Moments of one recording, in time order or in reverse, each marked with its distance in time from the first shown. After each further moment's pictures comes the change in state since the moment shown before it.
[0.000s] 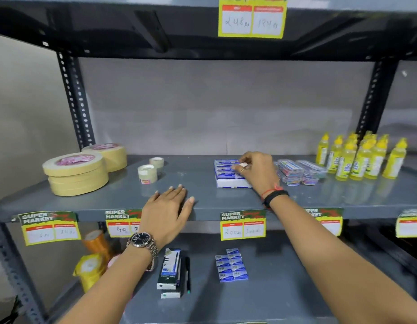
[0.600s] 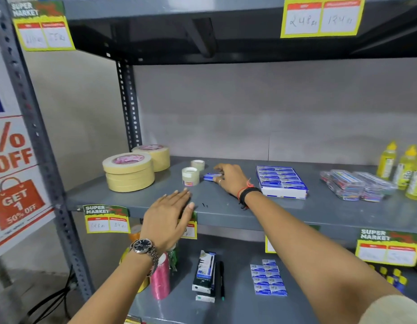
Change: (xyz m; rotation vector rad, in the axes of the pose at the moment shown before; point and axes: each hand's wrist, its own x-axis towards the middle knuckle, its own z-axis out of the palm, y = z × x) left_hand -0.027 -0.075 -0.022 0.016 0.072 -0.085; right_hand 0.020 -0.096 0.121 0.127 -0.446 -0.096
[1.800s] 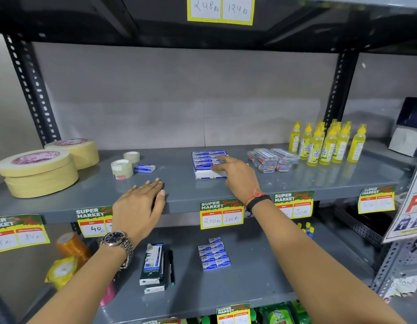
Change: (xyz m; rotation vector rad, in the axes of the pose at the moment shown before) left_hand 0.017 0.073 0.025 -0.044 0.085 0.107; right_hand -0.122 0.071 -0.098 -0.476 0.188 0.053
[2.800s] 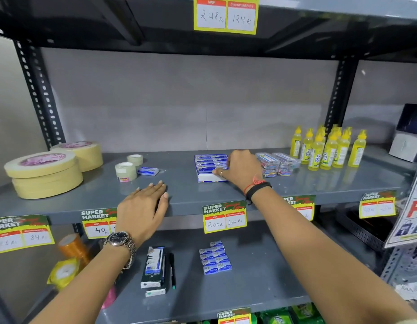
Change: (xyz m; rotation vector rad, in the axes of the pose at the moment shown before) left_hand 0.000 -0.001 -0.002 -0.013 -0.005 0.007; right_hand 0.021 -0.011 -0.026 -0.061 0.018 0.253
